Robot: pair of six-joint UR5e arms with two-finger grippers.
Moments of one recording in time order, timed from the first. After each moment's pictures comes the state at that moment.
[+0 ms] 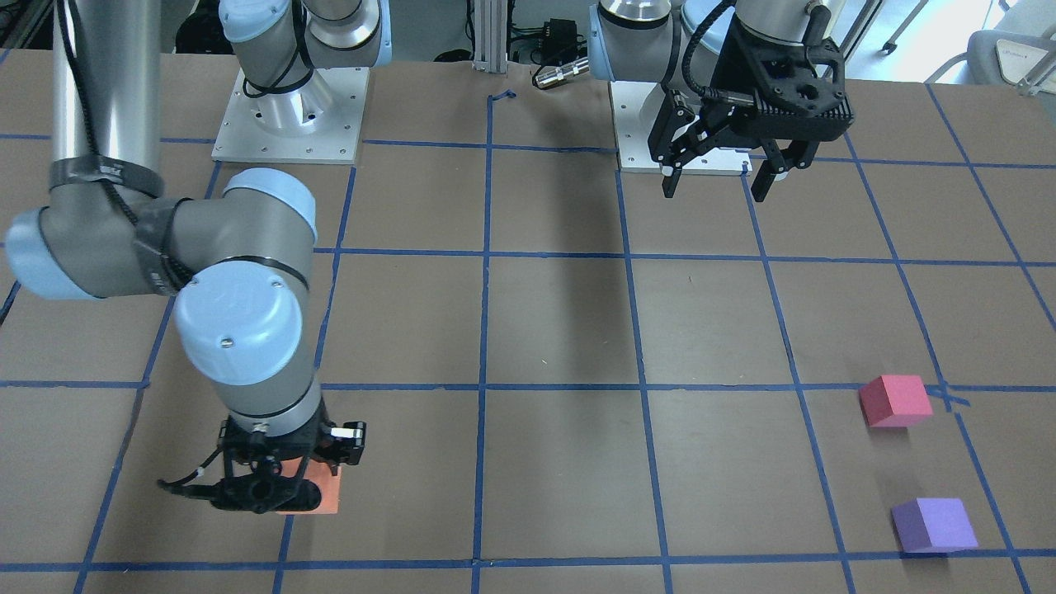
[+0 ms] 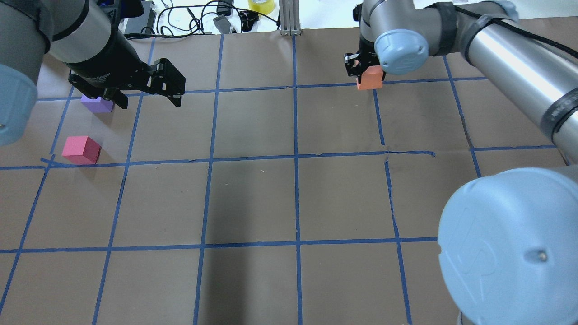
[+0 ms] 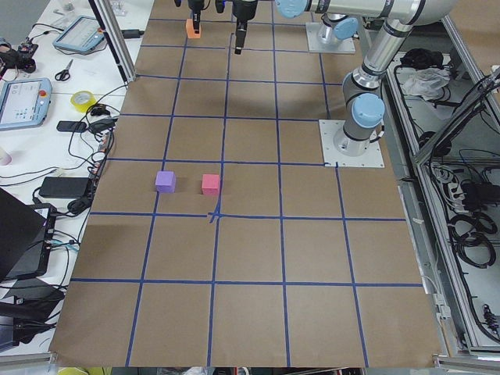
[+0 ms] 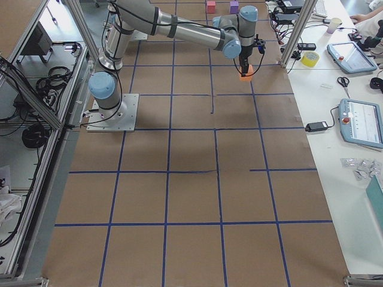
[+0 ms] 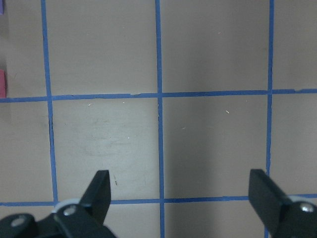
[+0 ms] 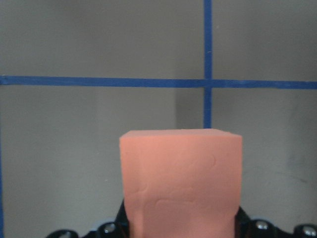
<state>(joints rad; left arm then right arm) -1.59 -1.47 -1.63 -1.45 1.56 -0.01 1.71 -1.02 1.37 -2.02 -1.68 0.11</state>
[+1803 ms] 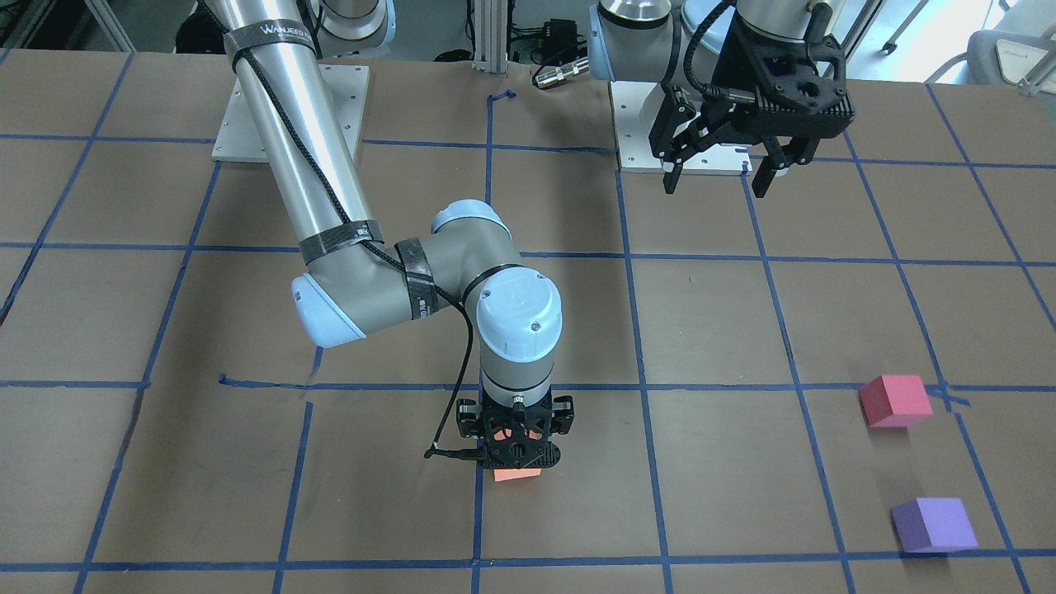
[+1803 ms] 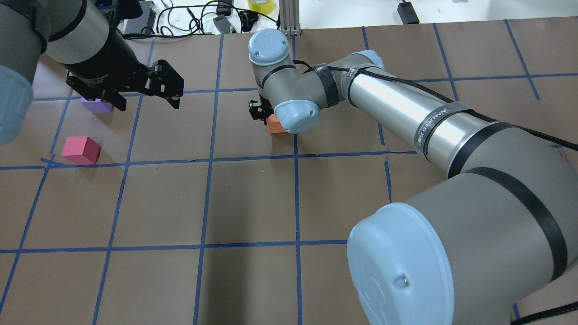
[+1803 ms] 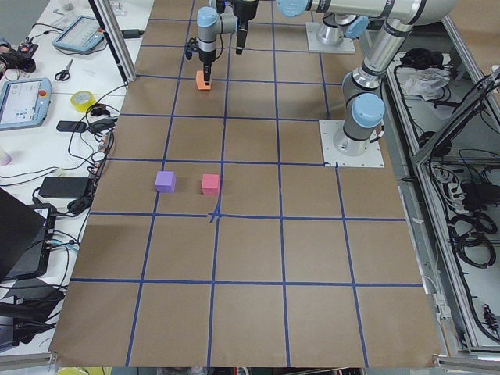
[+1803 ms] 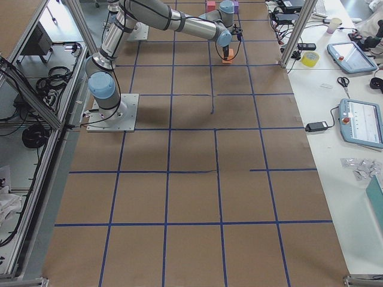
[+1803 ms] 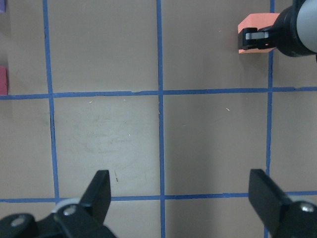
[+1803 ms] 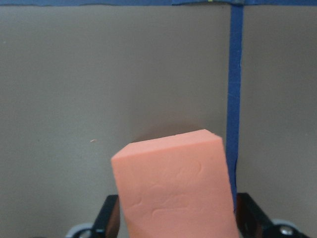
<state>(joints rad) -1.59 -1.47 -1.63 -1.47 1.56 -0.01 1.98 -0.85 1.34 -2.17 -1.60 0.39</state>
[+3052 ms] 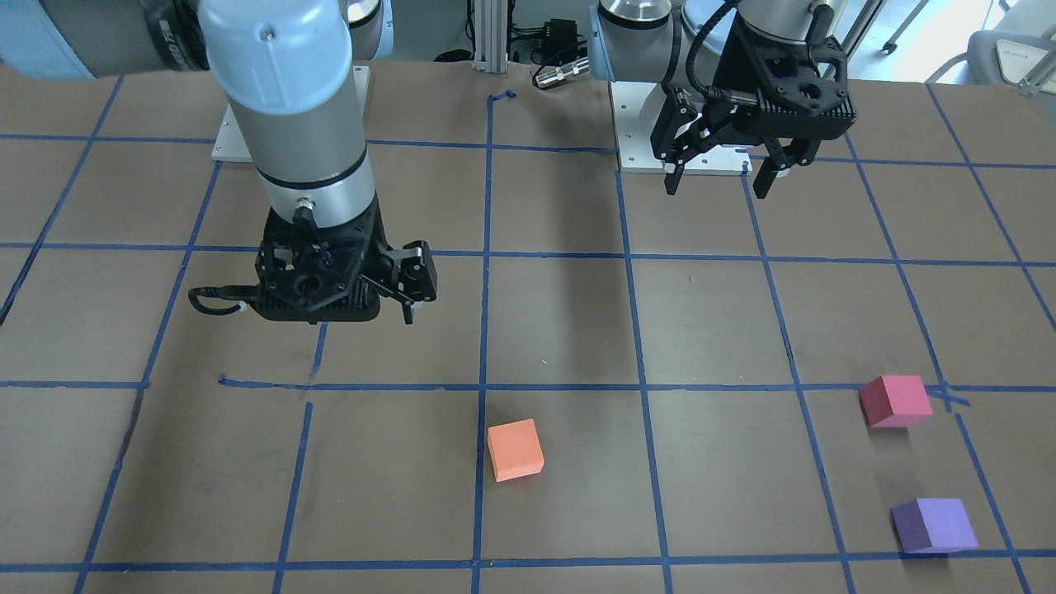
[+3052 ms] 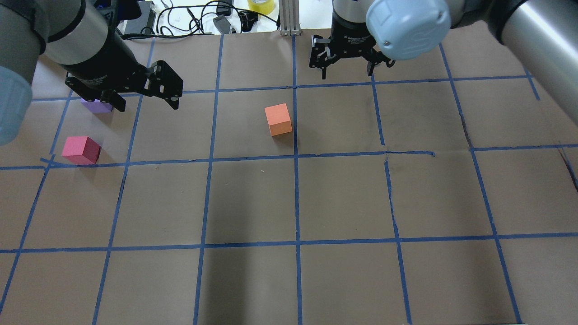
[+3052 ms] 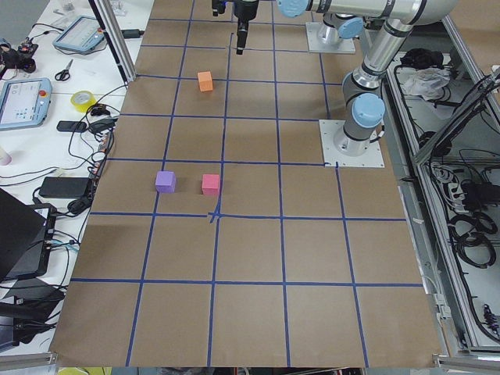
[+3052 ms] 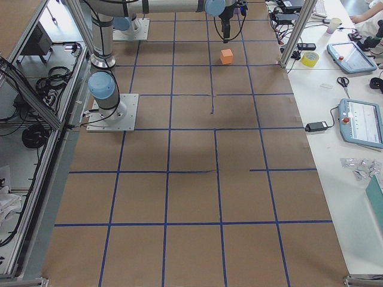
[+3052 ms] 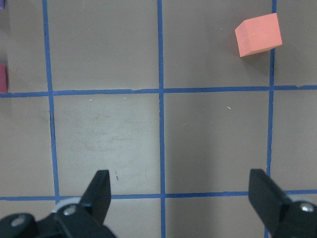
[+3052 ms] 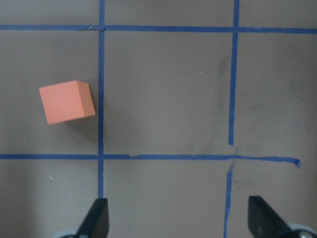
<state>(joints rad) -1.59 -1.47 -1.63 -1.47 1.56 -0.01 1.77 -1.32 1.36 -1.67 -1.60 0.17</state>
